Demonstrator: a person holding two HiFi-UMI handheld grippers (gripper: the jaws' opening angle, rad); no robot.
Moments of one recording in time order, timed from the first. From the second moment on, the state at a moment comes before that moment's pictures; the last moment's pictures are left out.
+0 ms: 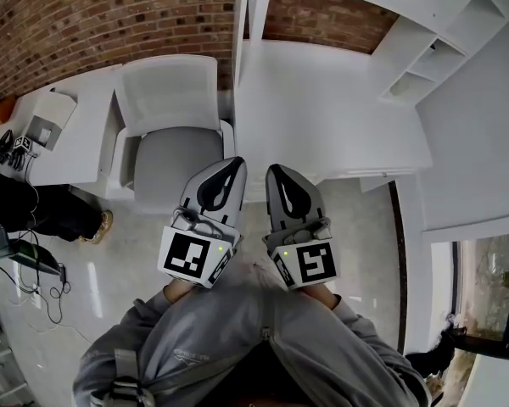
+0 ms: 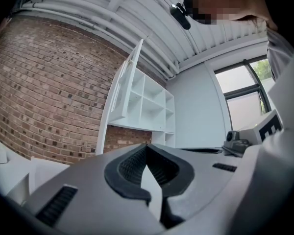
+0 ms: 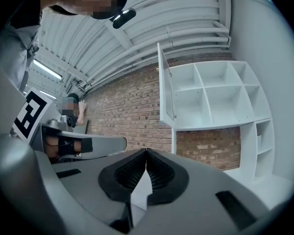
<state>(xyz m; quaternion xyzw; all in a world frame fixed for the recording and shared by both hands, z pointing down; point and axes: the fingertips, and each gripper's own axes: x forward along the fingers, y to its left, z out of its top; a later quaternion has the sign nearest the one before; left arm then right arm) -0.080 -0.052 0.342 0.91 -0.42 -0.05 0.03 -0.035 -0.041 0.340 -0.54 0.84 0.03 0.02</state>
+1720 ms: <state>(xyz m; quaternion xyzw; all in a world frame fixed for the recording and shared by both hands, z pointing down) -0.060 -0.170 0.320 0.88 -0.48 -0.07 0.01 -0.002 -0.166 0.323 -0.47 0.88 0.07 0.04</state>
